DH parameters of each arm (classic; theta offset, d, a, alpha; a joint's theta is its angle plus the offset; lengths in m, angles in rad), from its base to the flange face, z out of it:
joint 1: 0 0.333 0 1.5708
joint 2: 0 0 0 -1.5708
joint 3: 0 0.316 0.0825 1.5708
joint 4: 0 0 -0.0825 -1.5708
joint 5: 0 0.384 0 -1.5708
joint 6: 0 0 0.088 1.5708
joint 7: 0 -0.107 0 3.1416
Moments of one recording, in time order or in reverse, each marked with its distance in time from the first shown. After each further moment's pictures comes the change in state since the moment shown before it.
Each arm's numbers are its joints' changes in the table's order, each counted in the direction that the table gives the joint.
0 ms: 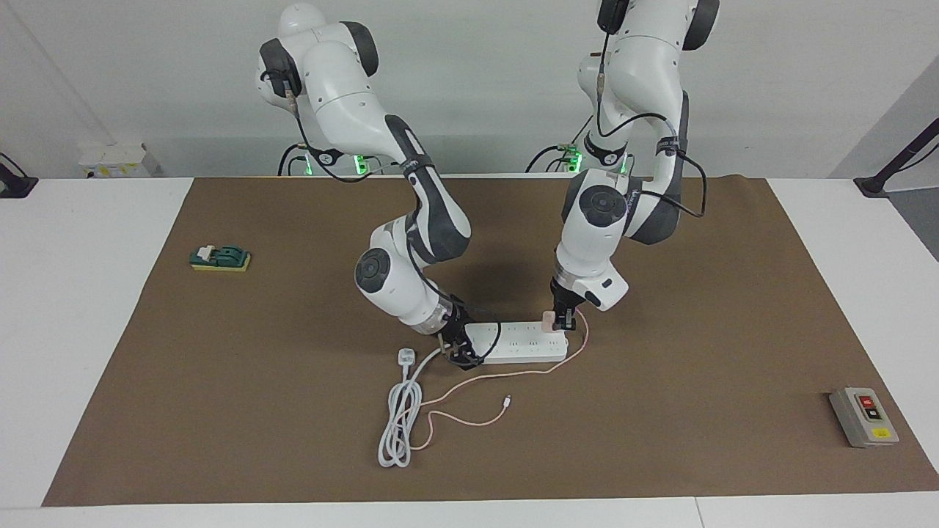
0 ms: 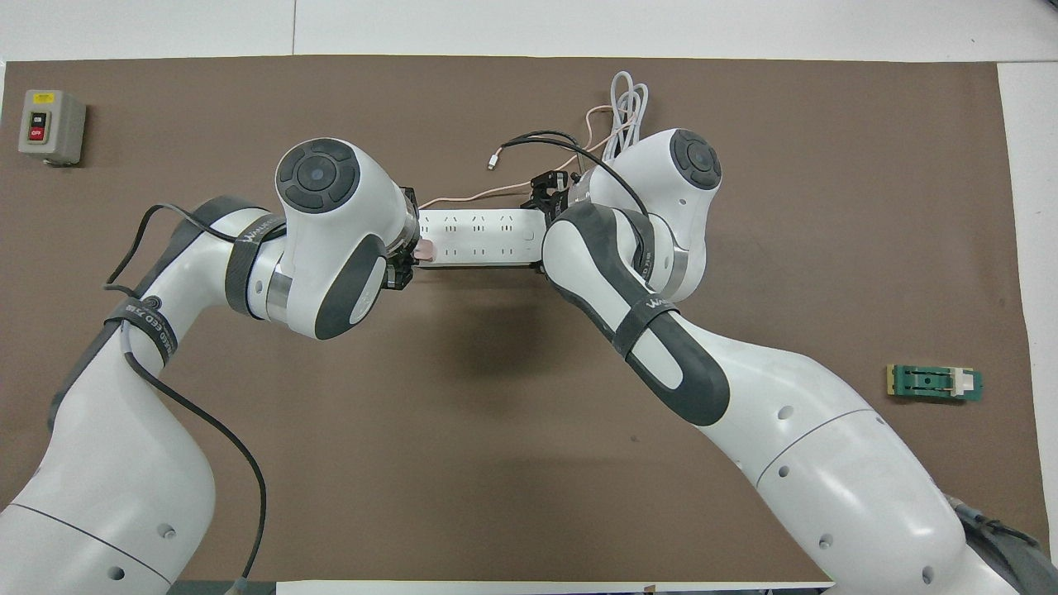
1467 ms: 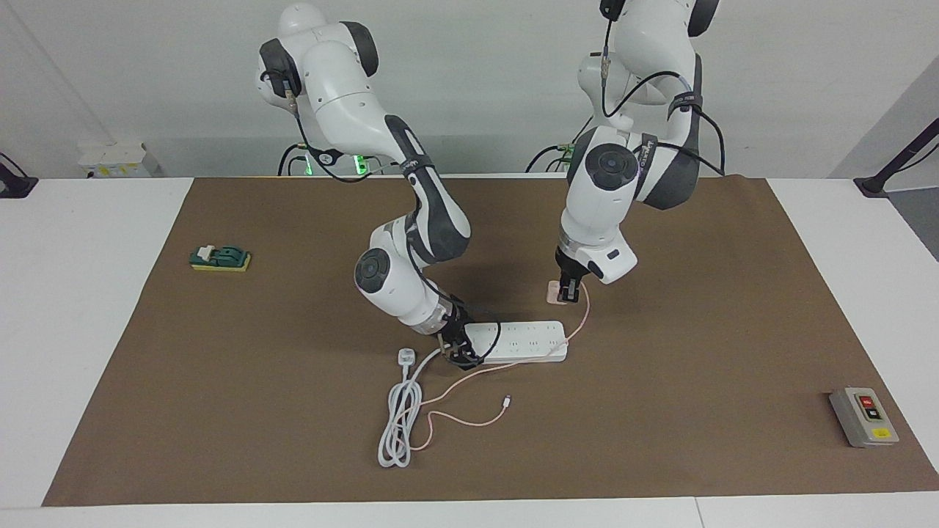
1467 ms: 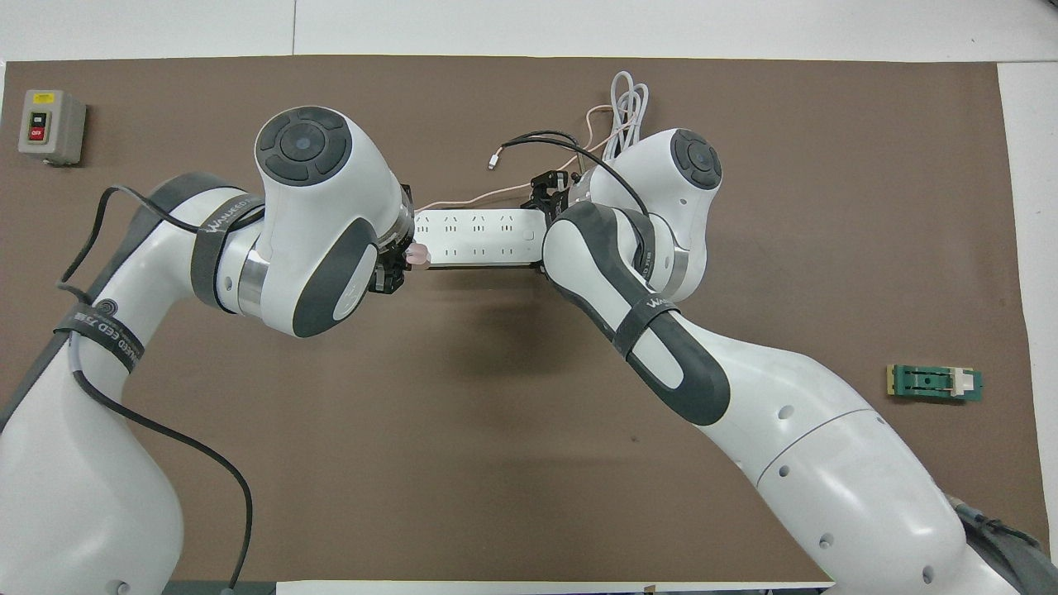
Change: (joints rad) left arm -0.006 0.087 -0.004 0.127 -0.001 0.296 -0.154; right arm -0.001 0.000 0.000 0.000 0.003 0.000 0.001
